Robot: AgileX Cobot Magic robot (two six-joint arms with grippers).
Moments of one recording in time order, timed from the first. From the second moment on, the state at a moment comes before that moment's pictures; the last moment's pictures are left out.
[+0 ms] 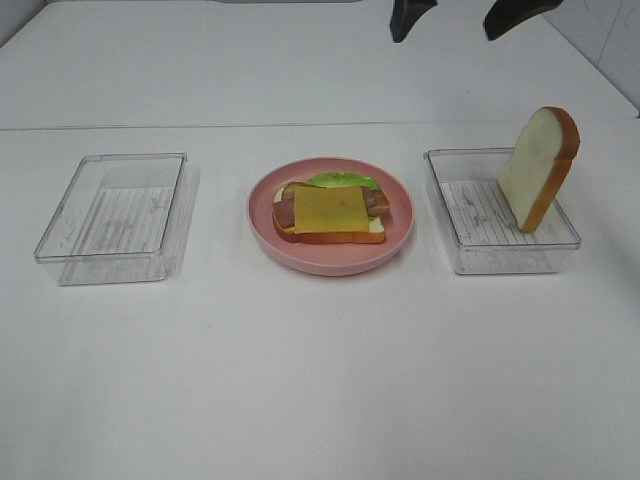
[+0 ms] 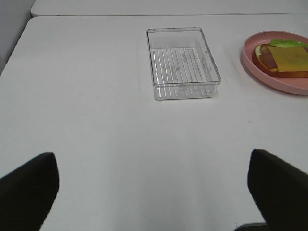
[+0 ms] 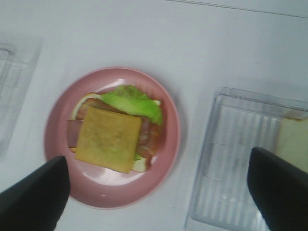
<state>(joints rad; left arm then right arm) 0.04 -0.01 -0.52 -0.05 1.08 0.02 0.34 1.87 -1.81 0.00 1.01 0.08</state>
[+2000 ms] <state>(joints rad) 0.04 -0.01 -0.52 -0.05 1.08 0.02 -0.01 2.25 -1.93 0.07 1.10 0.07</state>
